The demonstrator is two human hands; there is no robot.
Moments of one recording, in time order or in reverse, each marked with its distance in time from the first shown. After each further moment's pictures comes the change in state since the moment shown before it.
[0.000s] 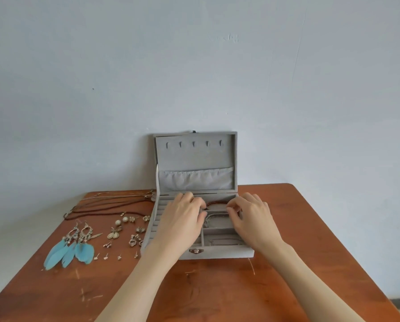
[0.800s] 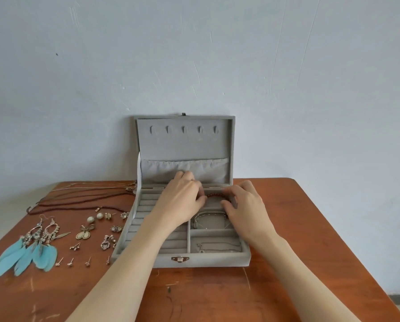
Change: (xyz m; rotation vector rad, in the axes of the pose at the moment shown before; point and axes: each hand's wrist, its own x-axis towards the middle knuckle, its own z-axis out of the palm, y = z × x) left_hand 0.059 -0.006 0.031 -0.075 -0.161 -0.028; right_hand 0.026 0.024 0.024 0.149 -0.039 0.102
